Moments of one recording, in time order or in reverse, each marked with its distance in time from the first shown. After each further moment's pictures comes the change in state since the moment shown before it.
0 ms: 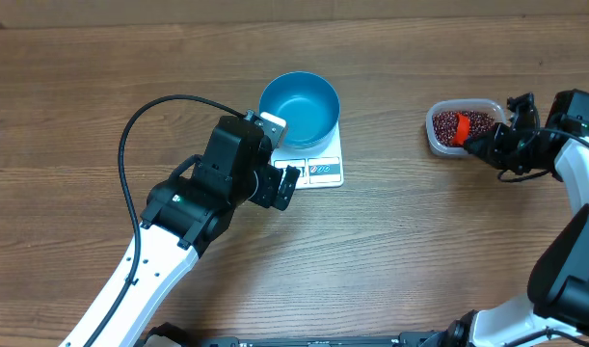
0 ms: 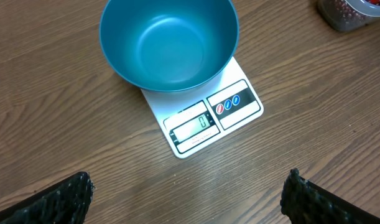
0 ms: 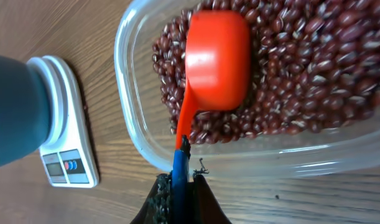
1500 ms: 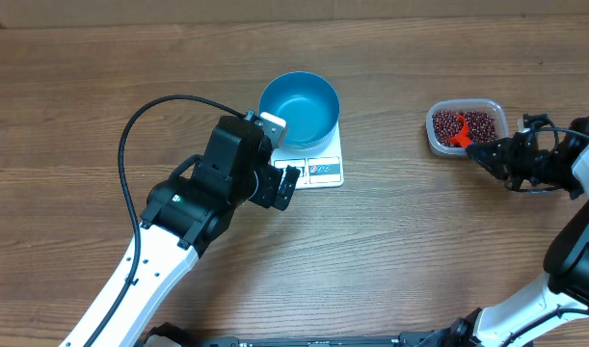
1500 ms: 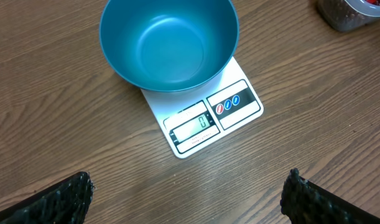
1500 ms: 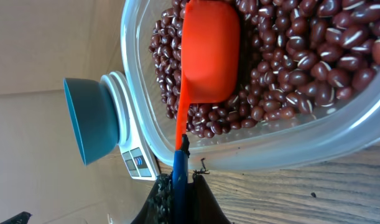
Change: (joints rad) left arm 0.000 0.000 0.000 0.000 0.000 0.000; right arm -0.144 0.144 0.000 -0.036 -0.340 0.022
